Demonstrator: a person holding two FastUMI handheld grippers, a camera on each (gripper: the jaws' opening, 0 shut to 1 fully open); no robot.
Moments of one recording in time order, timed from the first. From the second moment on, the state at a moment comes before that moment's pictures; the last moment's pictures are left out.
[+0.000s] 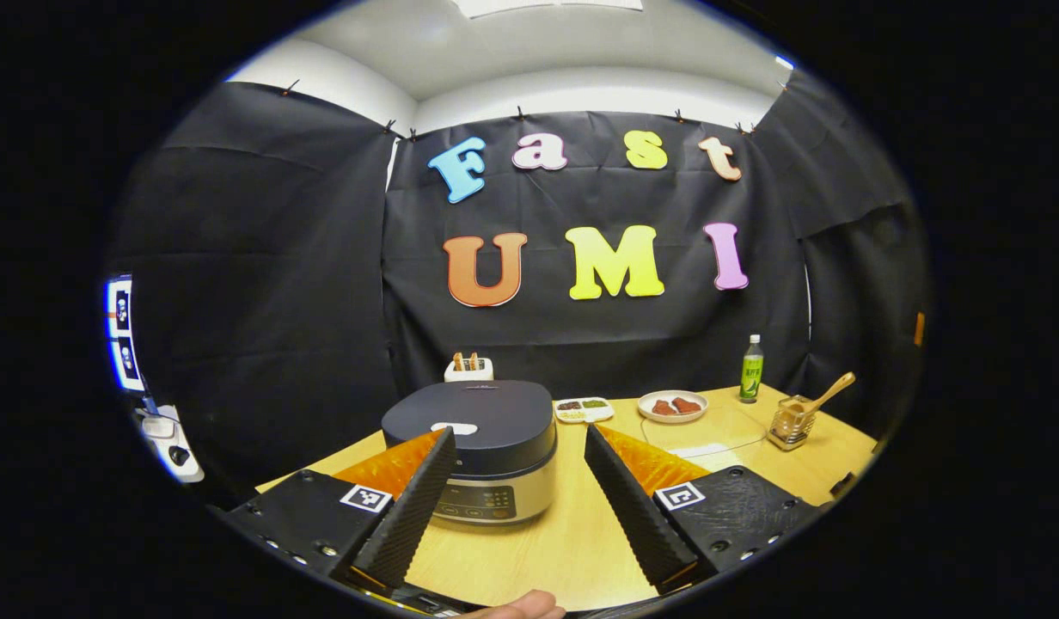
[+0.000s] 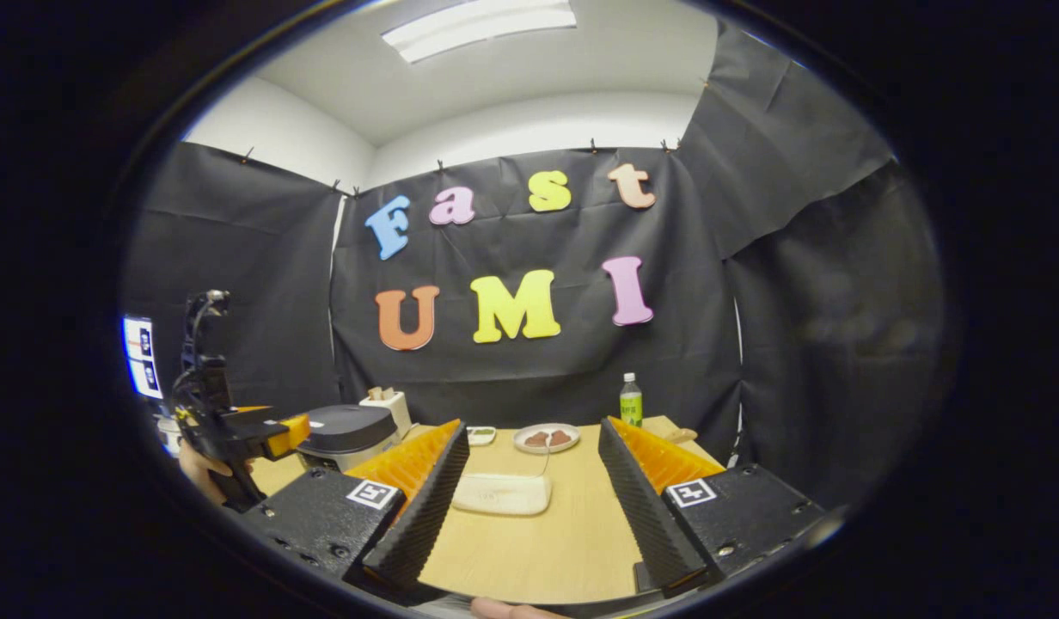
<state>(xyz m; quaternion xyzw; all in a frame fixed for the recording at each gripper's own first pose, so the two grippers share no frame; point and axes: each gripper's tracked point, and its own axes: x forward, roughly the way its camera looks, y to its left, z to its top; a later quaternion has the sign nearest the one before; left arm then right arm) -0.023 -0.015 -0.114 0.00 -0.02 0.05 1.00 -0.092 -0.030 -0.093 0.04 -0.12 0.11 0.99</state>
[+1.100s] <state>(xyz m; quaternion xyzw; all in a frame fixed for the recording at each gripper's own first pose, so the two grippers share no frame) -0.108 -0.071 -0.081 0.00 -0.01 0.02 1.00 -0.118 -0.025 -0.063 0.01 -0.12 0.07 0.99</state>
